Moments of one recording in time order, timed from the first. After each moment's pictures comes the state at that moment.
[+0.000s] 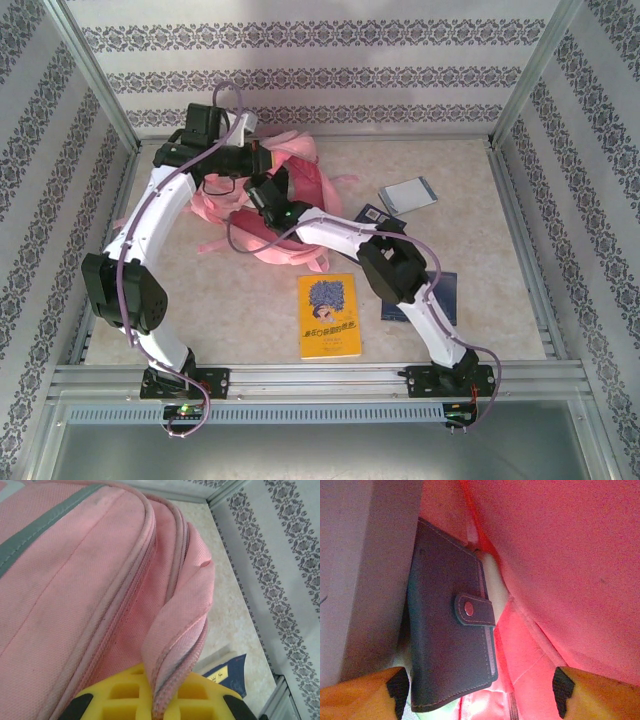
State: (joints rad) left arm -0.19 1.68 1.69 -0.74 0.61 -0.34; right arm 0.85 2.31 1.82 -0.04 0.61 -1.00
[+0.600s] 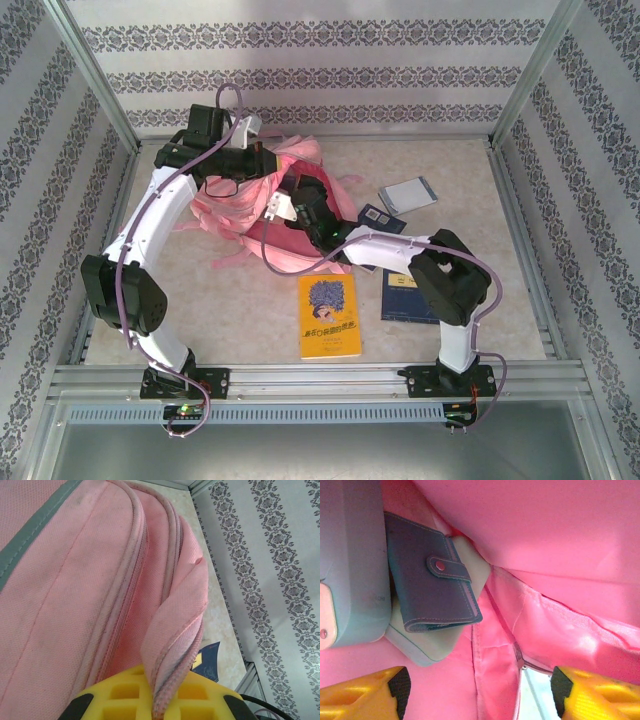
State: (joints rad) left arm -0.20 1.68 1.69 -0.76 0.68 -0.40; right arm 0.81 1.90 1.24 0.25 0.43 -0.81
